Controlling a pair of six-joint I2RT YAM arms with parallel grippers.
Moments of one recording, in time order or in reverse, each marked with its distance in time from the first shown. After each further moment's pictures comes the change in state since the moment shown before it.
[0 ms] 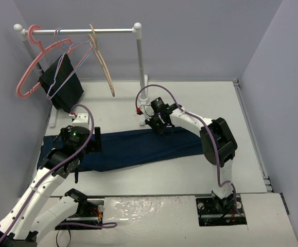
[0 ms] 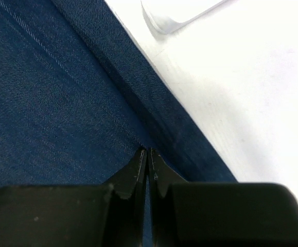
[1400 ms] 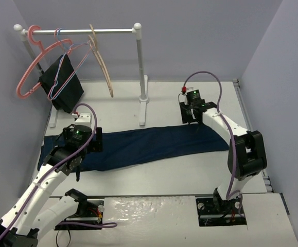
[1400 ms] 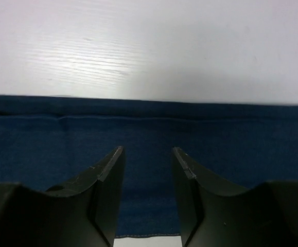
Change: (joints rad) left arm 0.002 0.044 0.000 0.000 0.008 0.000; right arm -0.274 -0.309 -0.220 0.083 0.269 0.449
